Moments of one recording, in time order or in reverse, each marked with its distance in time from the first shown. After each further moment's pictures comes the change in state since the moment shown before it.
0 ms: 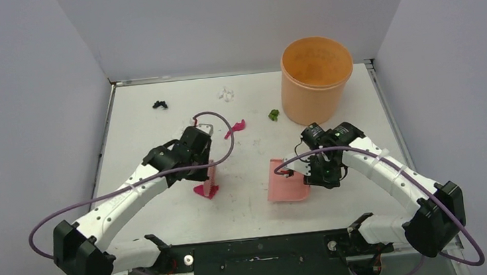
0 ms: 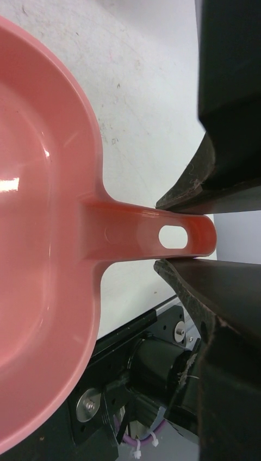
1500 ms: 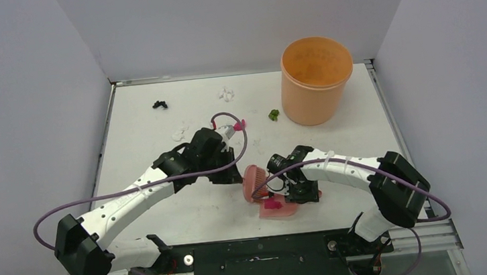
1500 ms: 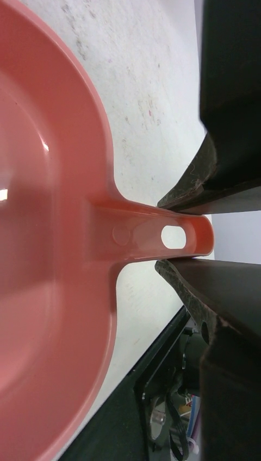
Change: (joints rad) left arm -0.106 -0.011 -0.062 0.262 0.400 -0.251; right arm 0.316 0.307 -0.130 0.235 0.212 0.306
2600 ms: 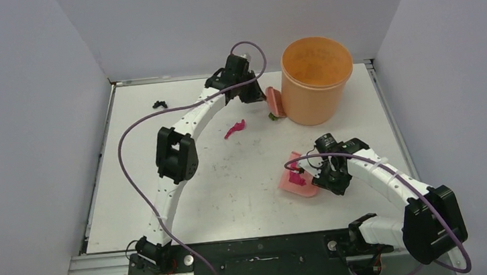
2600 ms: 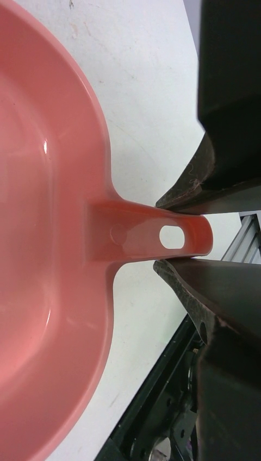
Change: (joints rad) left arm 0.249 1.167 1.357 0.006 0.037 -0.015; right arm -0.490 -0.350 -0.193 0.066 -0.126 -0.170
